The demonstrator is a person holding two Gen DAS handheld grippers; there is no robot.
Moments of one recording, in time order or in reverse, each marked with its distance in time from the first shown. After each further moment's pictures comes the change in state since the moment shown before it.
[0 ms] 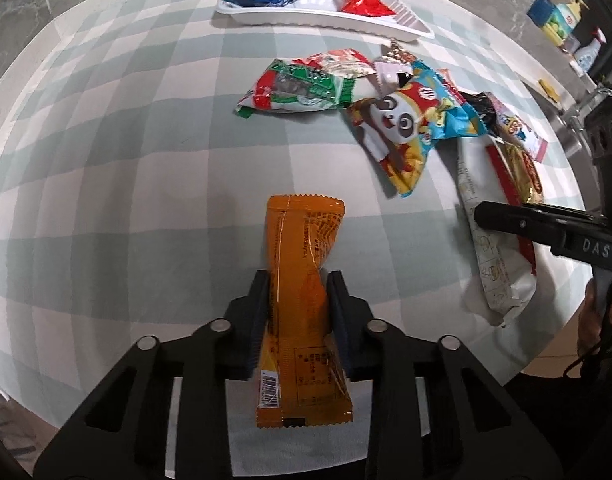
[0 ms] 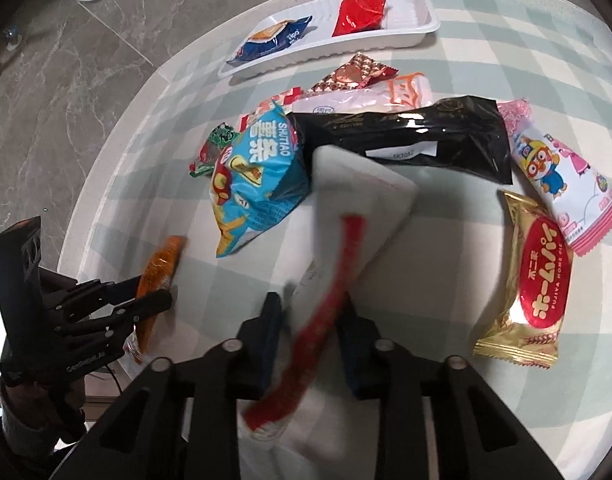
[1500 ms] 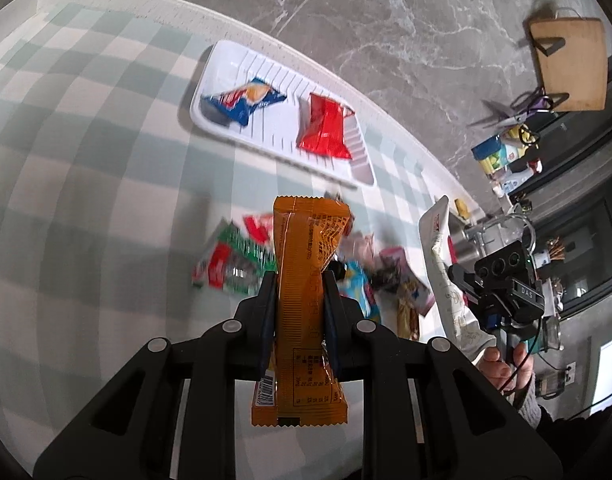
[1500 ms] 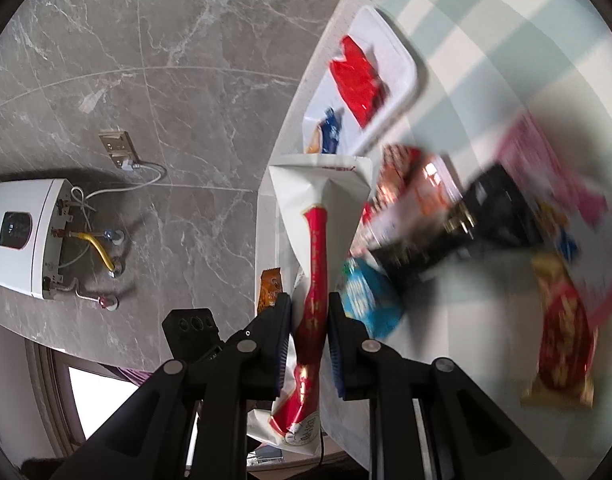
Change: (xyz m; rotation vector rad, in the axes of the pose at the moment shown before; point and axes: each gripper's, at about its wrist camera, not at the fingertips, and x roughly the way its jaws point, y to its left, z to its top) left arm -0.040 0.065 0.120 -0.228 -0.161 -0.450; right arm -0.049 -0.079 0.069 0.445 -0.154 0.646
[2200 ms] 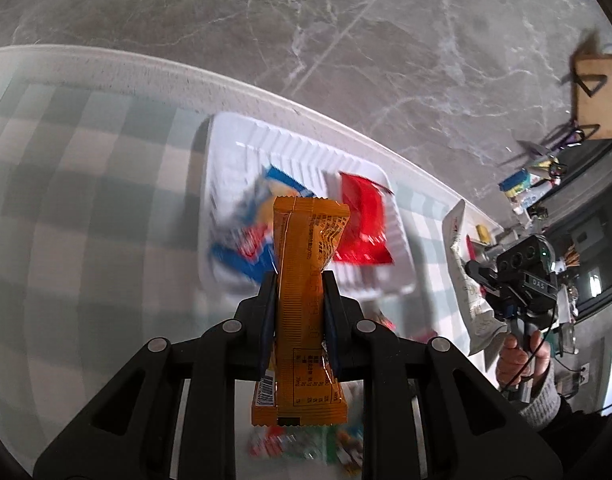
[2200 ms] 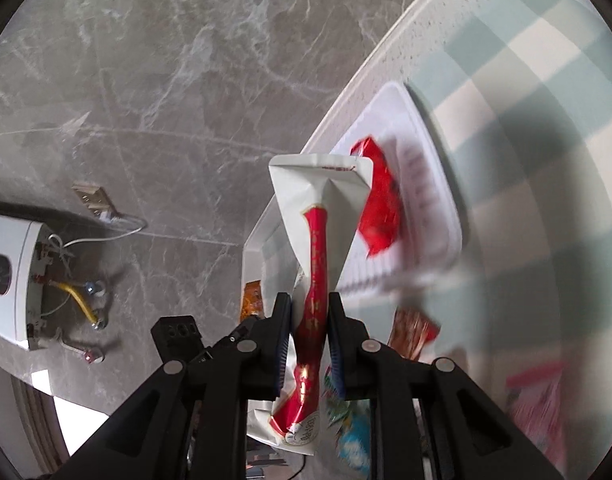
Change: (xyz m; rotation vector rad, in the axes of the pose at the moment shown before) left arm 0.058 0.030 0.168 0.052 0.001 0.057; right arm 0.028 0.006 0.133 -0.027 -0.059 -0.089
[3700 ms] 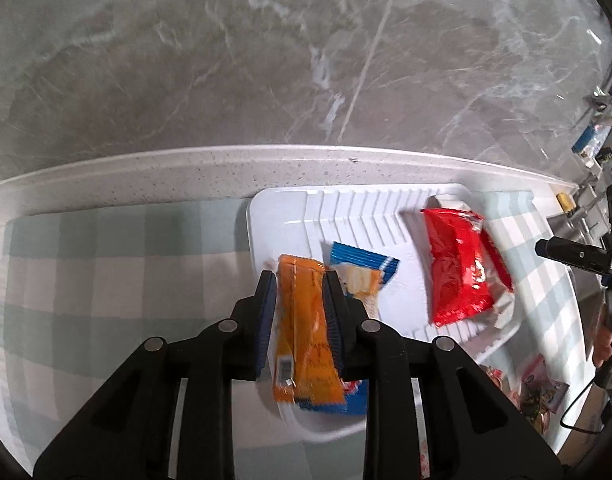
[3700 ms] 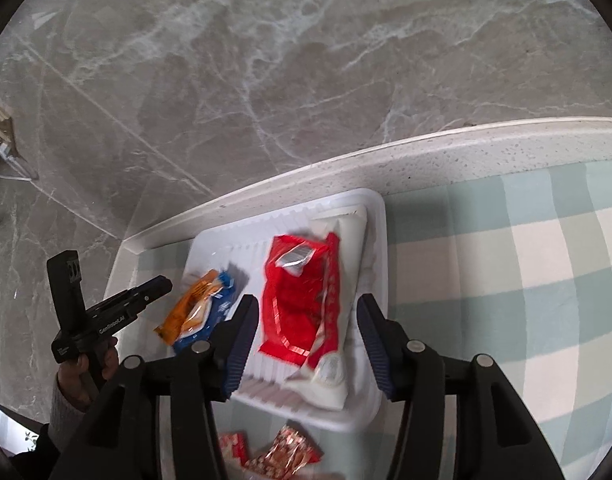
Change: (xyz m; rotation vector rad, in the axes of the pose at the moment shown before) left arm 0.053 -0.007 0.067 0.268 -0.054 0.299; right arm 0.031 0.049 0.036 -0.381 -0.074 -0.484
